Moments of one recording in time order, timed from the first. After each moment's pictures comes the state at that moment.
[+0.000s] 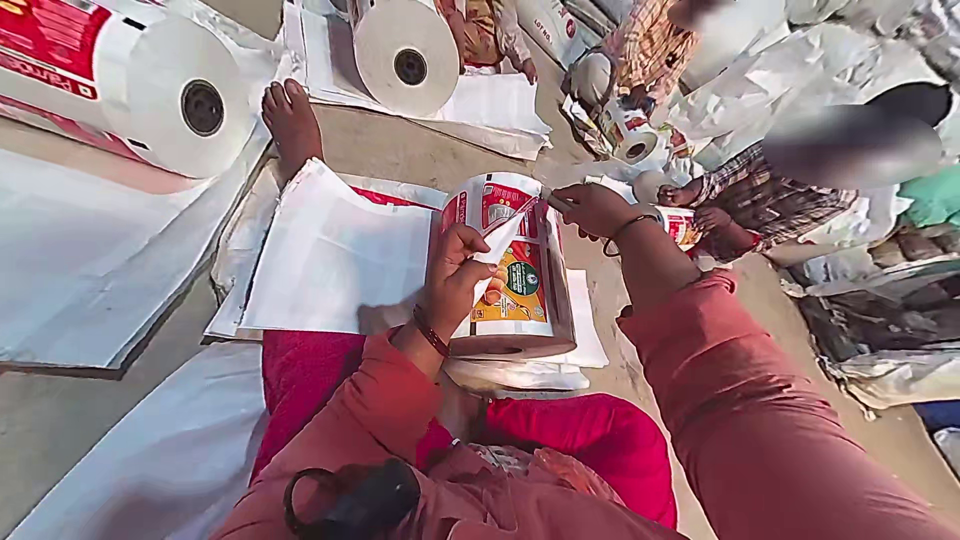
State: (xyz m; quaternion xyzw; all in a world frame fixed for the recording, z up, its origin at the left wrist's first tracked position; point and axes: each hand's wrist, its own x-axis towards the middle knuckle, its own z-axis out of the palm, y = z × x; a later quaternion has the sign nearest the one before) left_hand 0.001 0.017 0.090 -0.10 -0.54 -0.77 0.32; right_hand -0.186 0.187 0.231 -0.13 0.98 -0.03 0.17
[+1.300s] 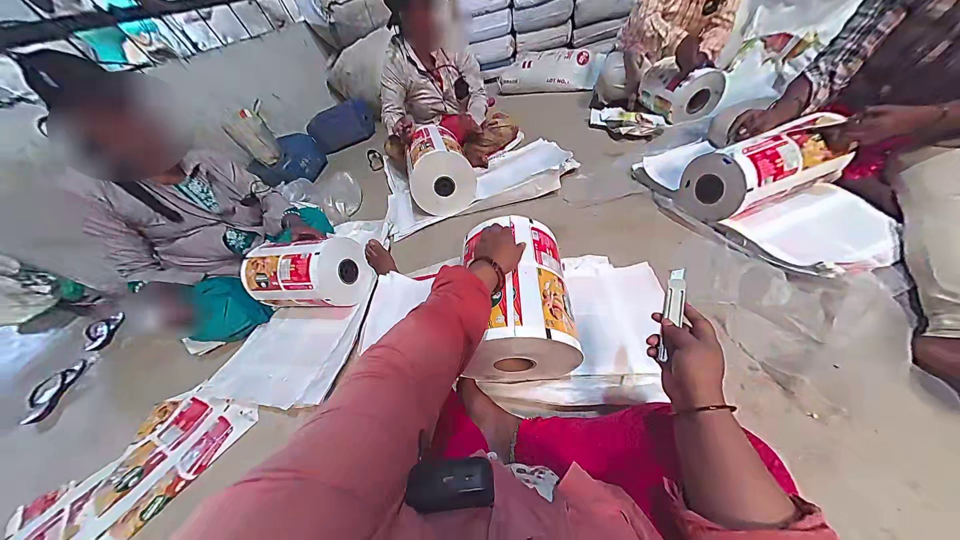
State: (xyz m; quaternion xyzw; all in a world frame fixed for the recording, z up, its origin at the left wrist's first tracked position) left_hand -0.161 0.118 0.152 0.06 -0.99 -0.12 0.02; right_hand -0.021 0.422 0.076 0.16 0.57 -0.81 -0.06
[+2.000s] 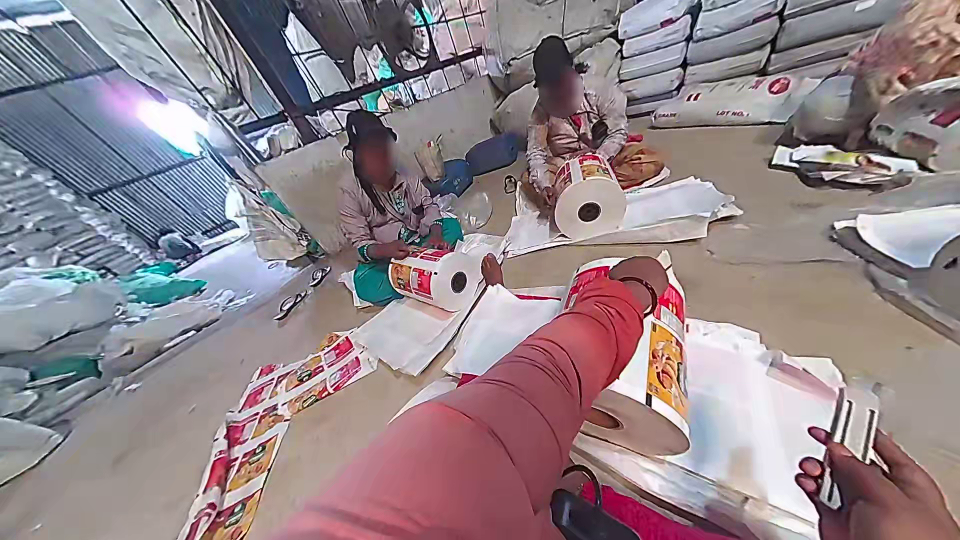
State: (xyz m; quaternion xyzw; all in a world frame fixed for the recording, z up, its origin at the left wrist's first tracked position) left_hand -0.158 0.192 0.224 0.18 -0.97 -0.15 -0.11; right_hand -0.025 0.431 0.070 0.10 0.56 -0.82 0.00
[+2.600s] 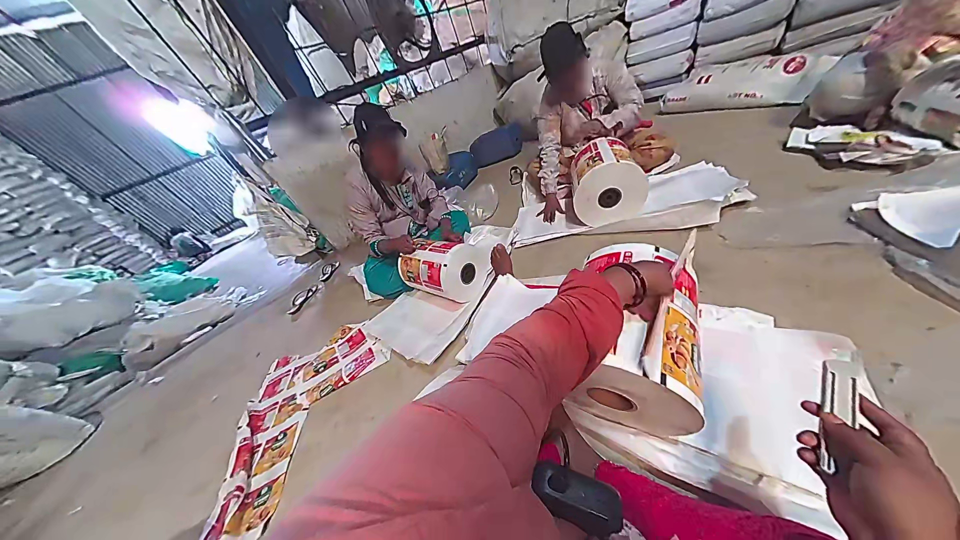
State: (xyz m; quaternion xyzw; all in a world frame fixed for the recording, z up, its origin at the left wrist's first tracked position) left_hand -0.123 0.164 0.218 0.11 -0.92 -0.30 -0.21; right_hand -0.027 0.424 0.067 0.08 0.60 -0.79 0.03
